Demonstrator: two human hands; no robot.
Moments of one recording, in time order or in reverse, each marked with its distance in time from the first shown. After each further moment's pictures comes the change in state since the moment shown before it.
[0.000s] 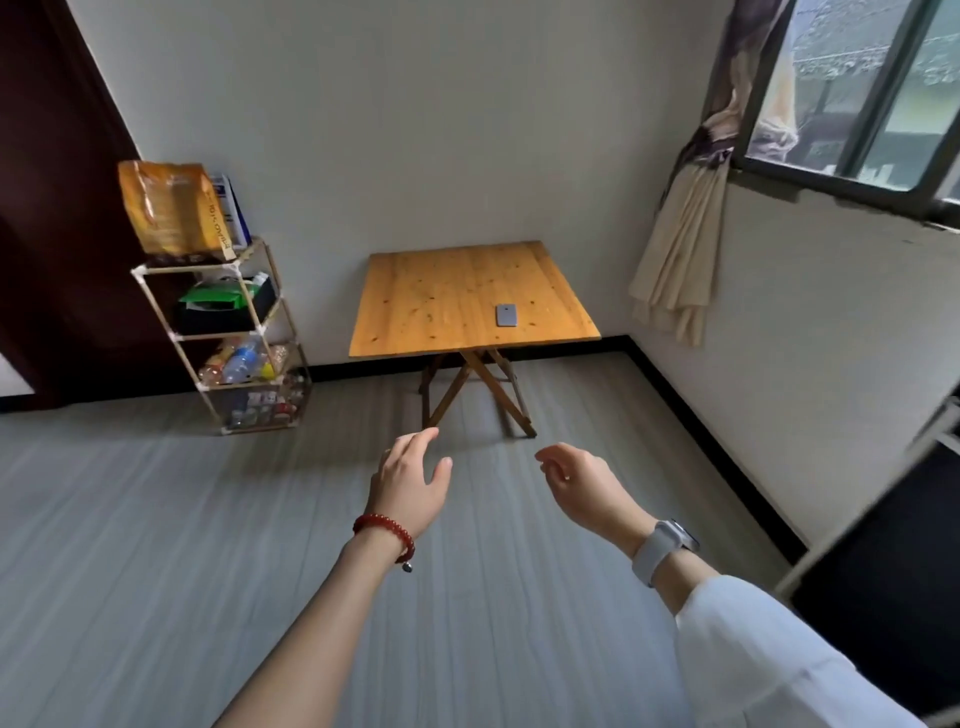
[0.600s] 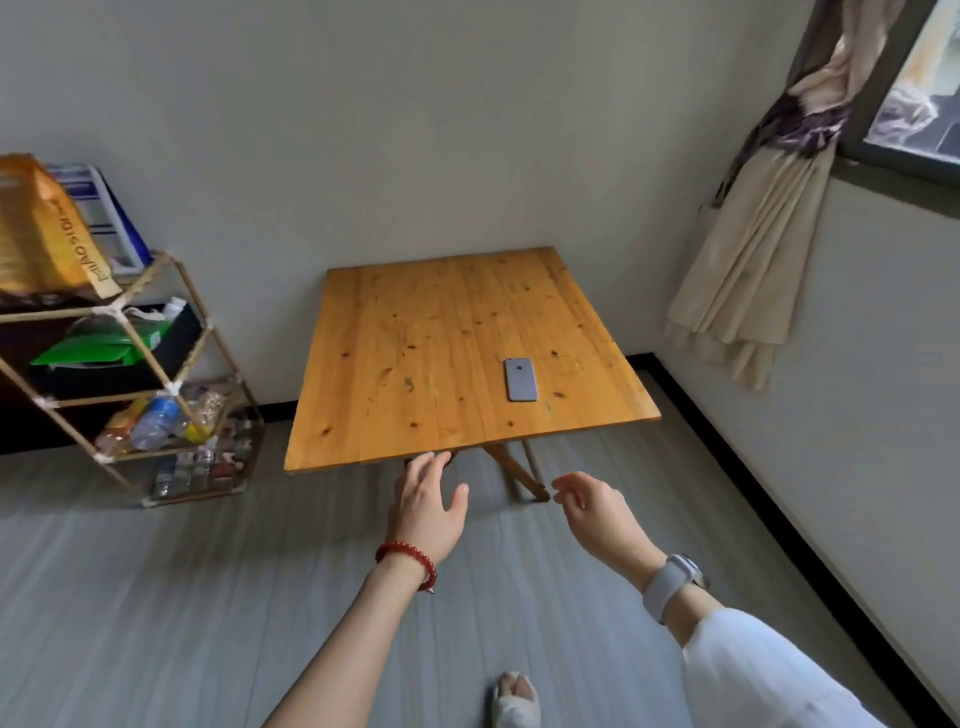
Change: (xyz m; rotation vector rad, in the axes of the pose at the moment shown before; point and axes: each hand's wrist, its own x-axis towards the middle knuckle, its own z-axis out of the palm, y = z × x) left_hand 0.447 -0.095 0.120 -0.041 -0.128 -0.081; right_hand 0.447 0.085 0.056 0.071 0.000 0.211
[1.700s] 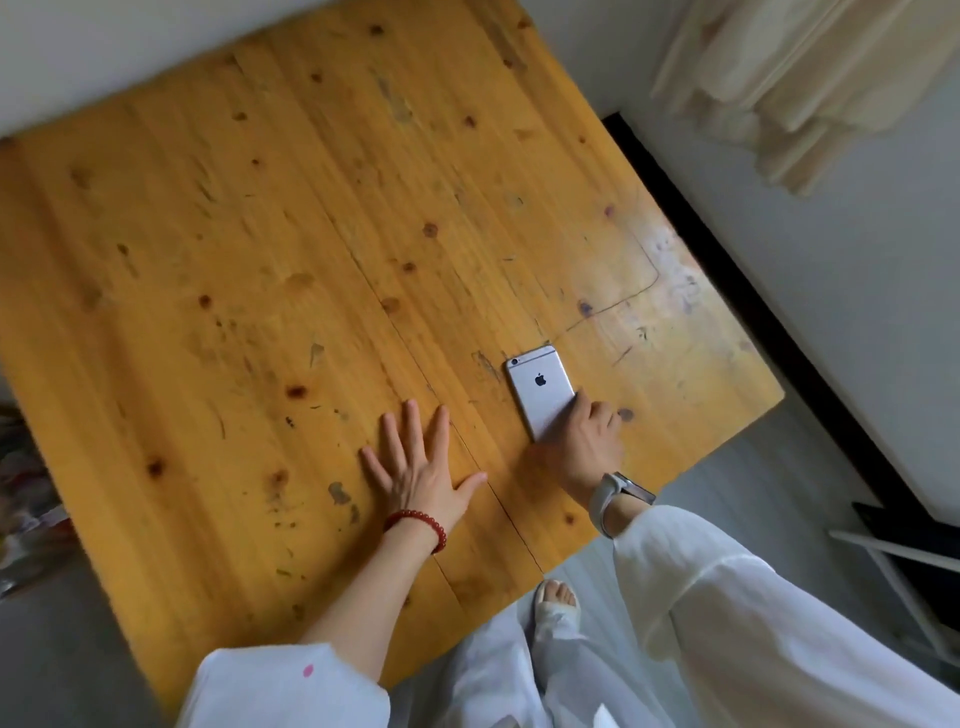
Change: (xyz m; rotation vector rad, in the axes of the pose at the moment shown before) left_hand 0.445 -0.157 0.158 0.616 -0.658 0.016; right_hand 0.444 0.055 0.144 -0.298 -0.153 0.826
